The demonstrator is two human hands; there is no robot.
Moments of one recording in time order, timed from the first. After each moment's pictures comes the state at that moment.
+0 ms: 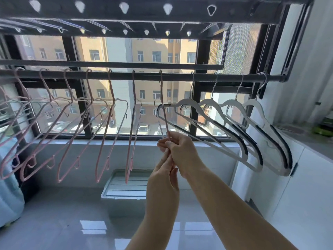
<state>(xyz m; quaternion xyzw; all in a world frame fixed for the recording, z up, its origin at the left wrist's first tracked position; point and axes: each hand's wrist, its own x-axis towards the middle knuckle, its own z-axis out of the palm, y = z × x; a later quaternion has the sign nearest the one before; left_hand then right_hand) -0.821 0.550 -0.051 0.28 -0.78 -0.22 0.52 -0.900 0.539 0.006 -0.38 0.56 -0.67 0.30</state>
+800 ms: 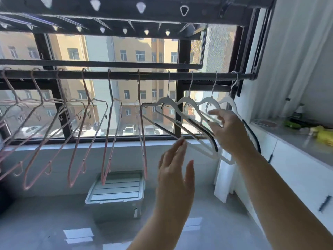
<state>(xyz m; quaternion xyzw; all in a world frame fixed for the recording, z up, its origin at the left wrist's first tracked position) -0.849 0.596 -0.031 0.18 -0.78 -0.22 0.57 -0.997 0.637 0.046 -0.42 0.77 -0.45 -0.14</state>
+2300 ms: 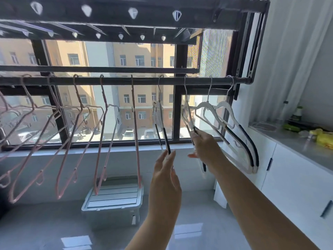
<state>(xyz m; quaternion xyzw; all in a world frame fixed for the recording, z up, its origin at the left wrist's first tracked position) -0.876 0.575 -0.055 0.25 -0.78 -0.27 0.50 -1.000 0.604 0.015 -0.37 0.73 -0.57 0.12</state>
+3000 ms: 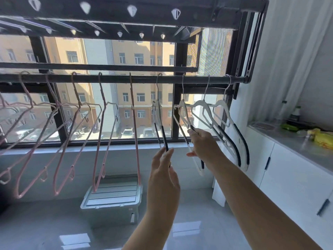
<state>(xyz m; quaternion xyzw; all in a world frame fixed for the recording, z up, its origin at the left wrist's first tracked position) -0.872 0.576 -0.053 0.25 -0.77 -0.27 0.52 -0.992 0.604 0.021 -0.38 0.72 -0.57 0.13</state>
